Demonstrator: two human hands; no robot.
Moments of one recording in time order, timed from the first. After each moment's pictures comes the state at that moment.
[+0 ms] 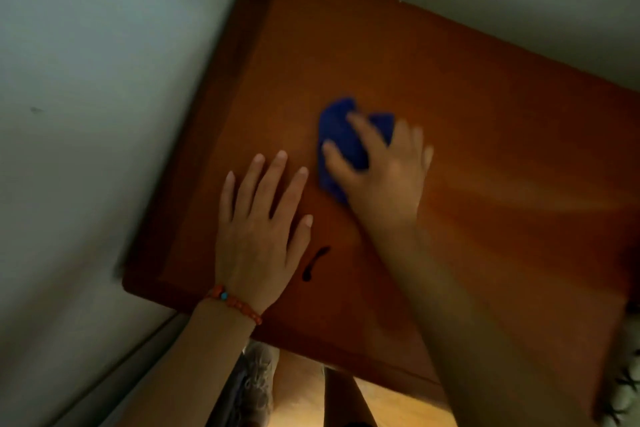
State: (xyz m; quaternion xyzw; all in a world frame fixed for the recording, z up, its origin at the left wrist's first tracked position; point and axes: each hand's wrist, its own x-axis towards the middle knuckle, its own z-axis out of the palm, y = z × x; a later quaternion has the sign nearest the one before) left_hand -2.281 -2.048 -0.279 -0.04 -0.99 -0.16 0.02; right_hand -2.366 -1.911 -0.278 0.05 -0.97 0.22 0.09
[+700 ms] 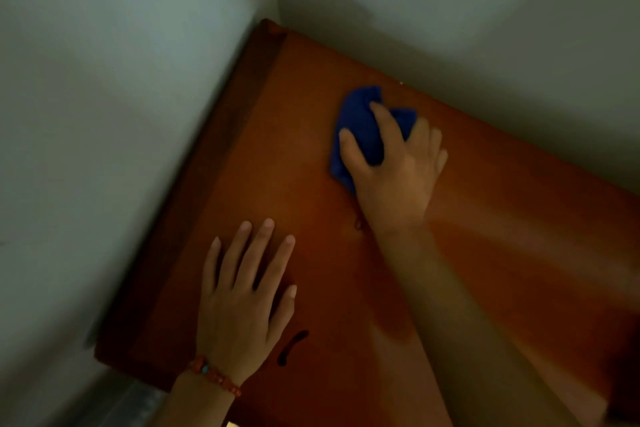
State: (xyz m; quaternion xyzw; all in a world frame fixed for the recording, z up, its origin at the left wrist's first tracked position) left_hand -2.296 -2.045 -0.280 -0.01 -0.99 -0.14 -0.03; right_hand -2.464 -1.905 -0.278 0.01 -0.97 0.23 0.08
